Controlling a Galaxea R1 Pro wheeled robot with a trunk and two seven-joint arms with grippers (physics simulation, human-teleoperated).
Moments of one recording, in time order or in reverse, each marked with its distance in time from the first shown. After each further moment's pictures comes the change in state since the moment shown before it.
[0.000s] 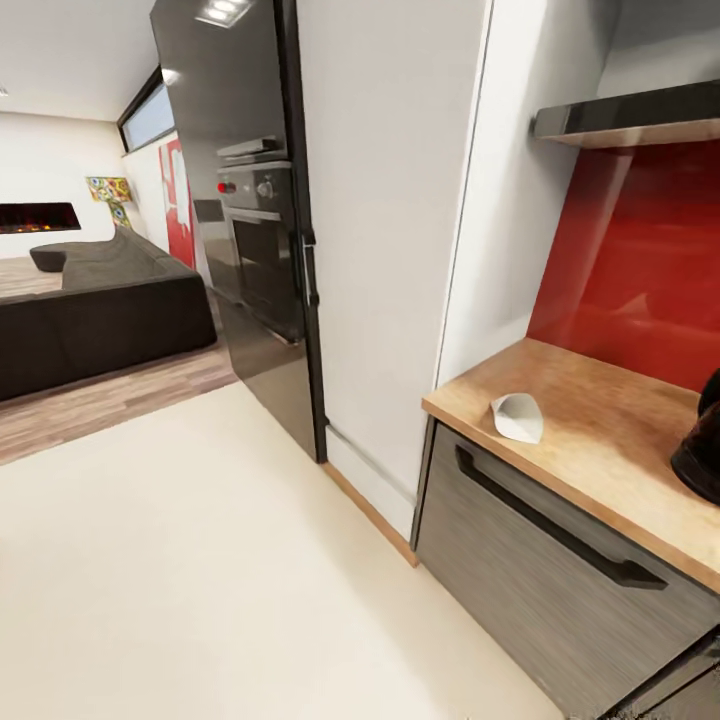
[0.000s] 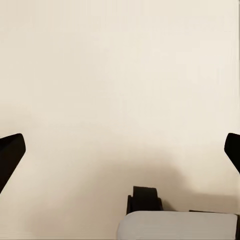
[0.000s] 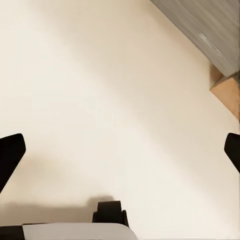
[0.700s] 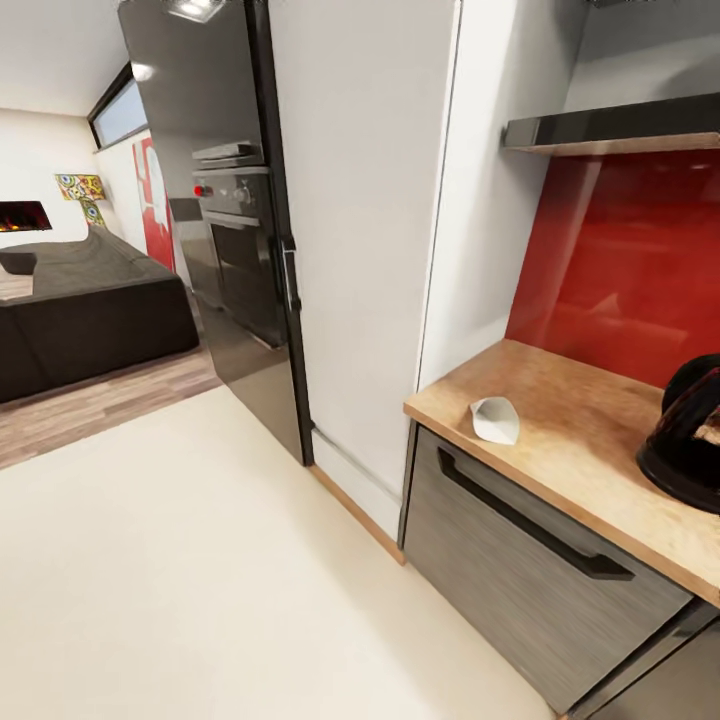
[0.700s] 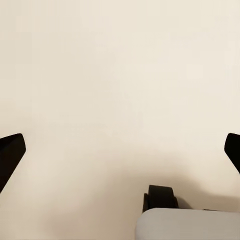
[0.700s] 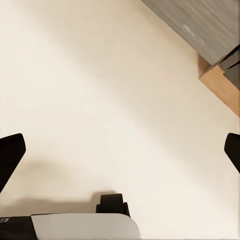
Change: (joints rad) left arm -0.001 0.037 0.008 -0.005 0.013 0.000 0.002; right arm 0.000 0.006 -0.002 0.005 -0.003 0.002 -0.003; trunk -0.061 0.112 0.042
